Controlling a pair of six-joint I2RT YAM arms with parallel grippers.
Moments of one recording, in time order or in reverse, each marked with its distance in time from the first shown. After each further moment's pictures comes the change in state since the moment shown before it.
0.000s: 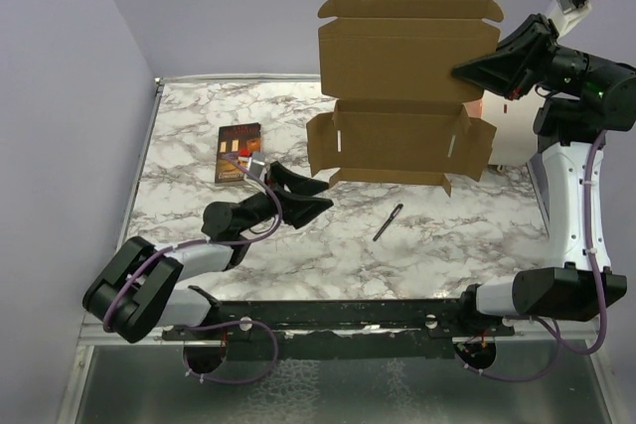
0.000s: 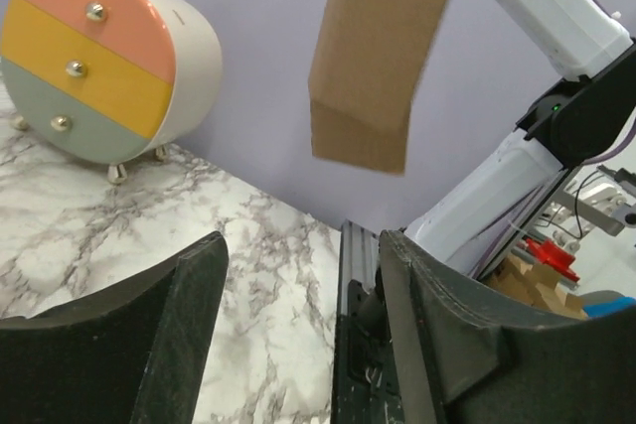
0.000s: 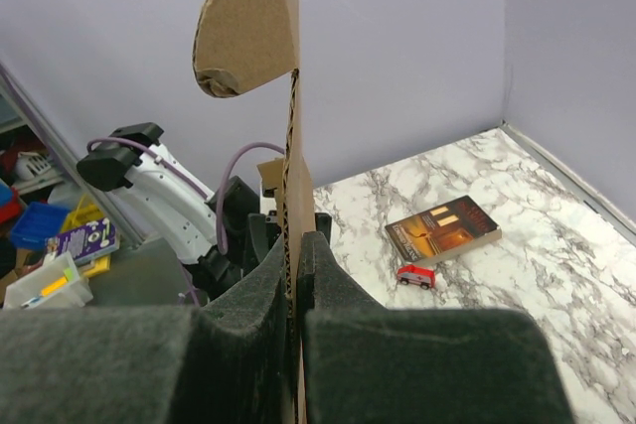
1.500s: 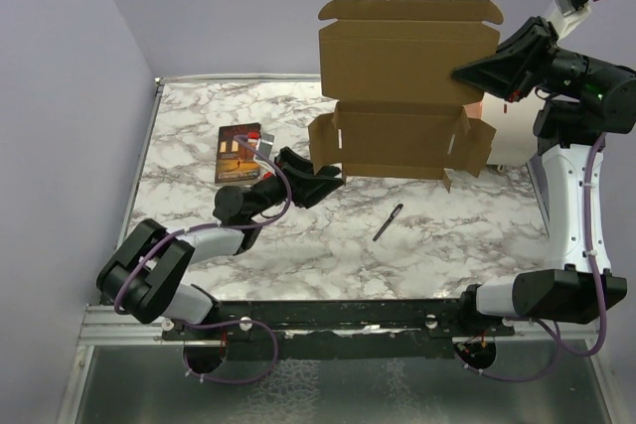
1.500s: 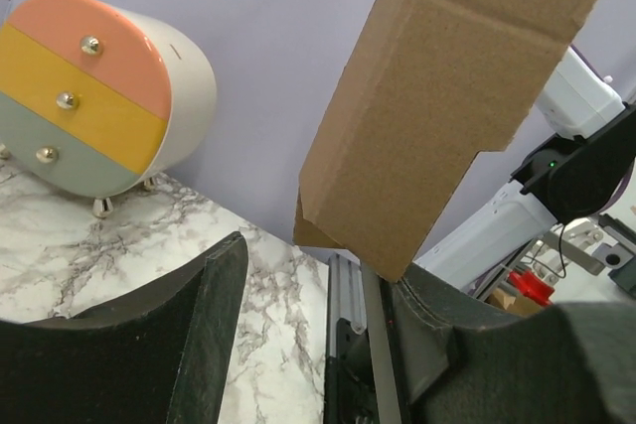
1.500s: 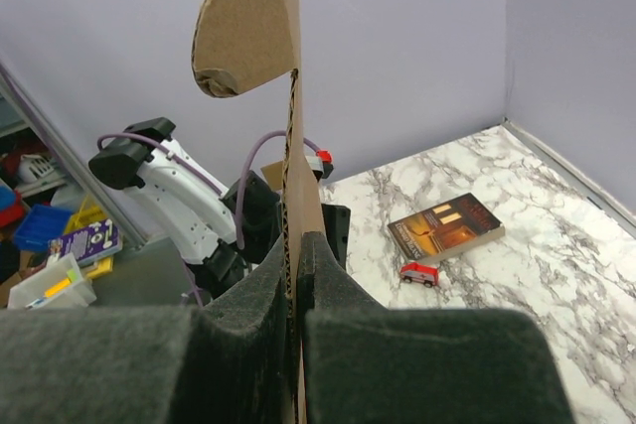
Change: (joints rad) left arm 0.000 0.078 0.116 -0.001 -0.027 -0.068; right arm 0.000 -0.014 -0.023 0.003 0.000 0.006
